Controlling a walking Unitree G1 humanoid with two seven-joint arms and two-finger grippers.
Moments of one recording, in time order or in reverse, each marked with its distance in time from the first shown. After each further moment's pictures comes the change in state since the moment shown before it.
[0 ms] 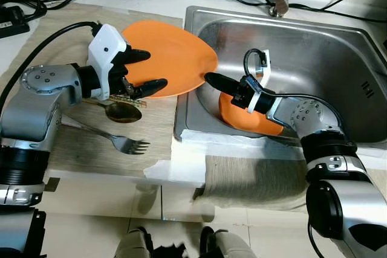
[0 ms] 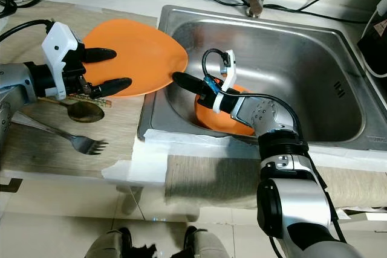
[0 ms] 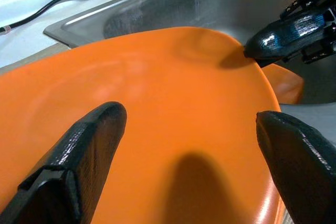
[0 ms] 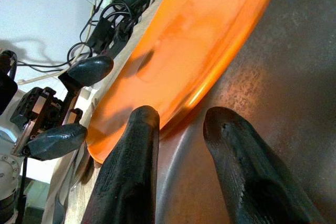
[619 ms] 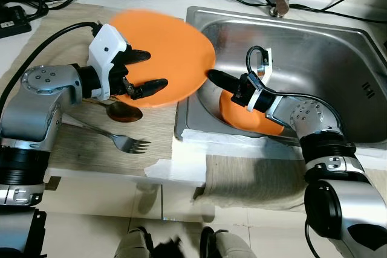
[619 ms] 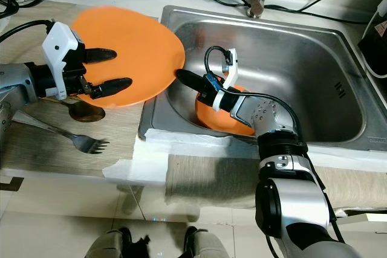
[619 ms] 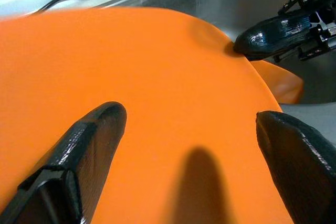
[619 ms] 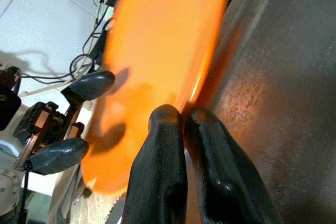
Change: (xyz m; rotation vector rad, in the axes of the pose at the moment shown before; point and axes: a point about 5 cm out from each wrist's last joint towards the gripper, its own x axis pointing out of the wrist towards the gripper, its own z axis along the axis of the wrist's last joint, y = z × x) left arm 0.000 0.000 0.000 -0.006 -0.002 0.003; right arm -0.001 -0.001 0.004 0.007 -0.045 -0.012
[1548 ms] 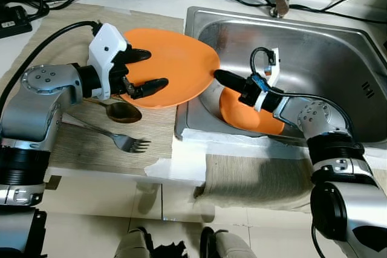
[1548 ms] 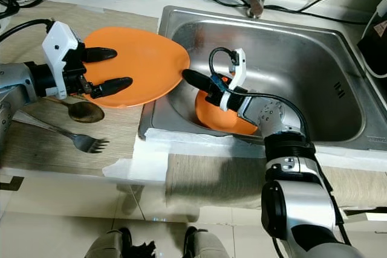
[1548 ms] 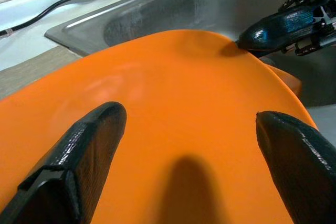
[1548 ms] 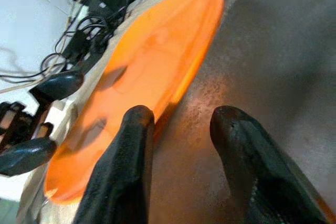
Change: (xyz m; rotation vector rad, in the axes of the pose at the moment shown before) left arm 0.000 0.000 0.001 0.005 -0.006 -0.001; right arm -0.008 -0.006 0.007 -0.059 -0.004 -0.102
